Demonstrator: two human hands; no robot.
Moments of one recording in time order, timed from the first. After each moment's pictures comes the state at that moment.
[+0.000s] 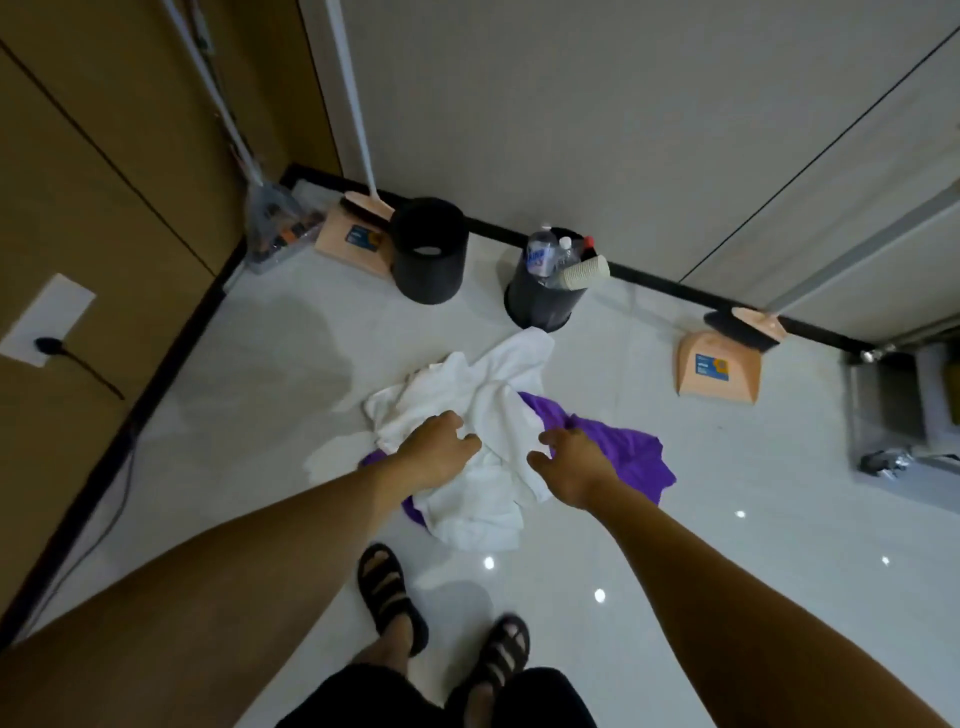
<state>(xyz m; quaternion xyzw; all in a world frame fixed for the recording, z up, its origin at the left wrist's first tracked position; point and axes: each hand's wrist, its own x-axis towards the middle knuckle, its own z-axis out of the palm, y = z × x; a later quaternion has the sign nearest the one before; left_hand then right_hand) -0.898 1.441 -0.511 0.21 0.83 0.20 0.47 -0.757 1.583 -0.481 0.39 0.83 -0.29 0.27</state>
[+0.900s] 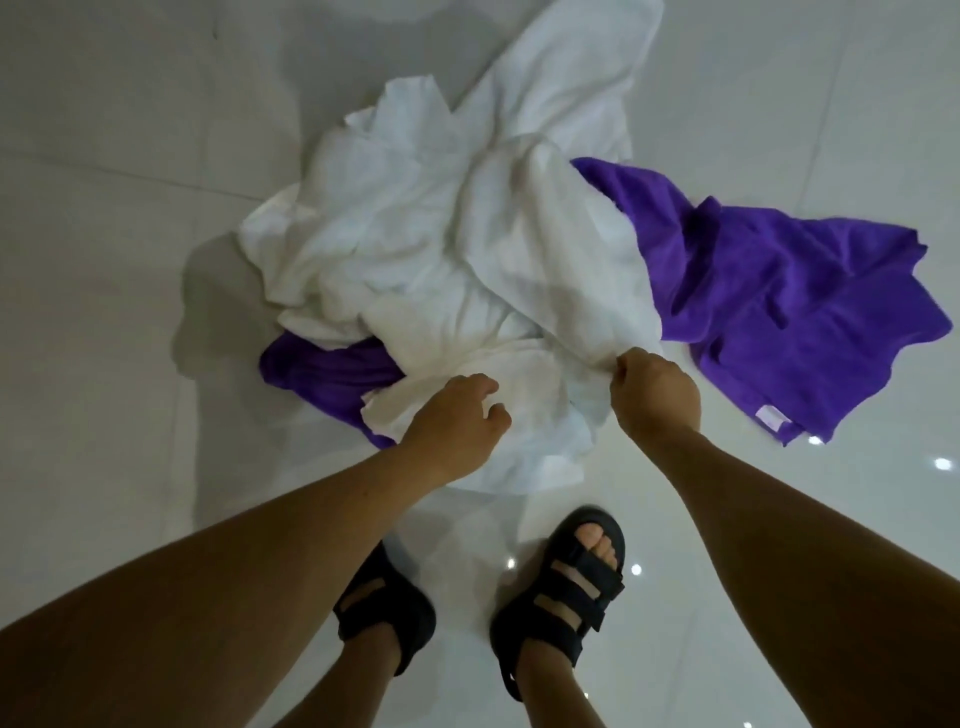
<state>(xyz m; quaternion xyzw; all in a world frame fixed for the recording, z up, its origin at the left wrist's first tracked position) -0.833 1.490 -0.990 0.24 0.81 0.13 0.52 -0.688 1.664 -1.026 0.46 0.84 -0.19 0.23</state>
